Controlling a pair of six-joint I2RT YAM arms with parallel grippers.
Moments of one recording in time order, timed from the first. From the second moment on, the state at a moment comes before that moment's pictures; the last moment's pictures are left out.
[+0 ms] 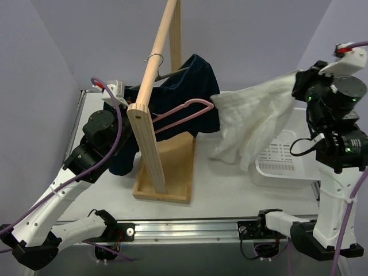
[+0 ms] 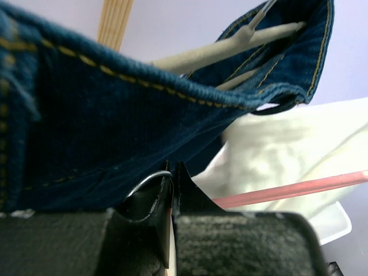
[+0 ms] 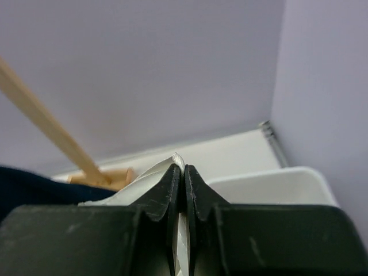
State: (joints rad) left arm -0.71 1.02 1.29 -0.25 -0.30 -0.49; right arm 0.08 1.16 1.86 -0.76 0.16 0.21
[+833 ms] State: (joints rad) left arm -0.70 1.14 1.29 -0.26 -0.19 -0.47; right arm 0.08 1.27 2.09 -0.53 0.61 -0.09
